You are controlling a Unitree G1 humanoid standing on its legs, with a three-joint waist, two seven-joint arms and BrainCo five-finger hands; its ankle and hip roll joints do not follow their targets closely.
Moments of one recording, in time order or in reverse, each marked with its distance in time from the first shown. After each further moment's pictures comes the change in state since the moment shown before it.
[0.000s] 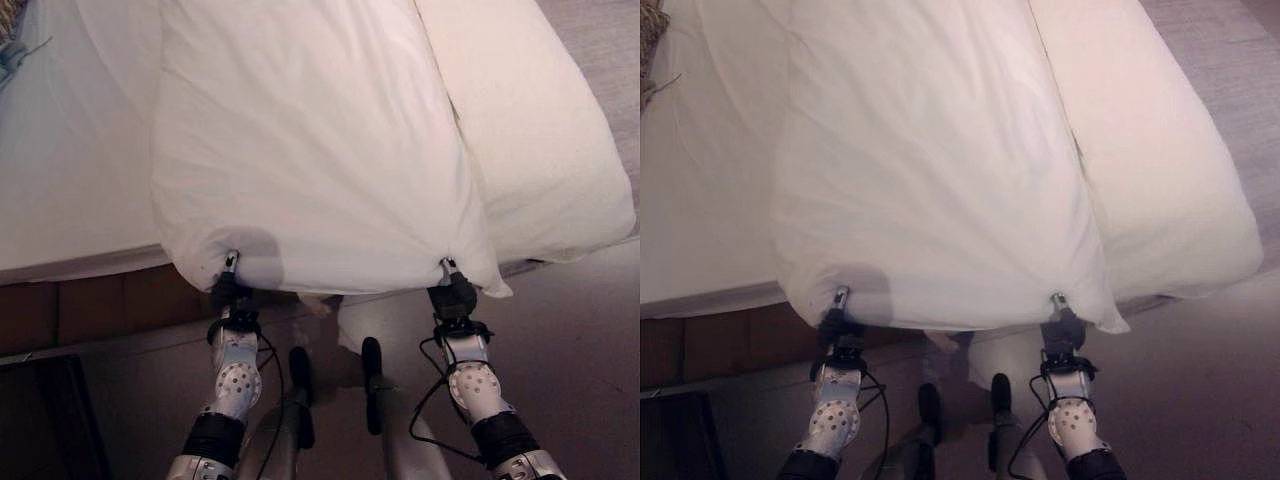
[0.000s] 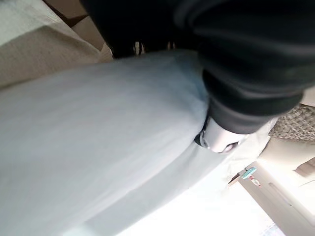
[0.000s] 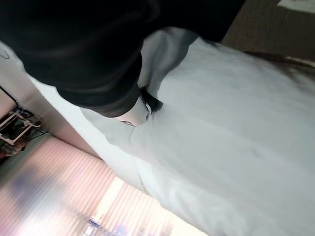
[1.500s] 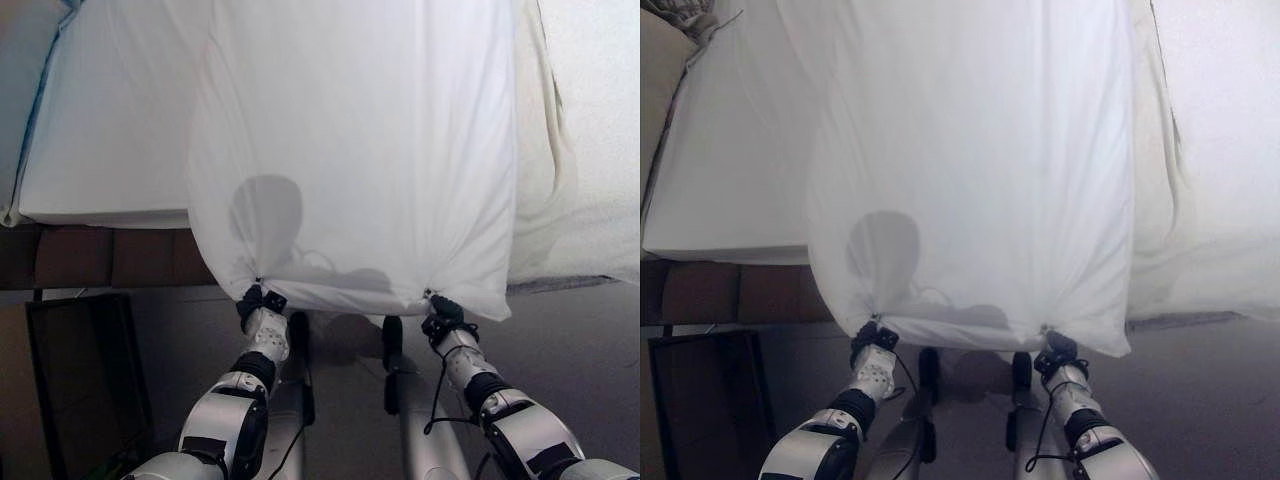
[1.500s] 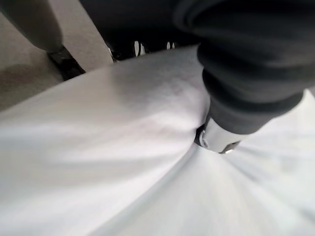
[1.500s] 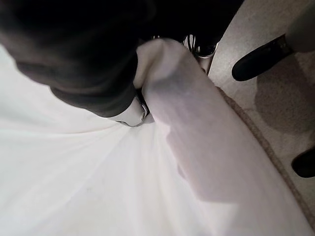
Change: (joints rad) left arm -0.439 -0.086 0.149 0.846 0.156 0.082 0.279; right arm -0.329 -0.032 0.057 0.797 -0.438 0.105 -0.101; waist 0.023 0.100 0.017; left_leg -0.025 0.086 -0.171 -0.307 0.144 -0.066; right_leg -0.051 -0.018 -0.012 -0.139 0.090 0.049
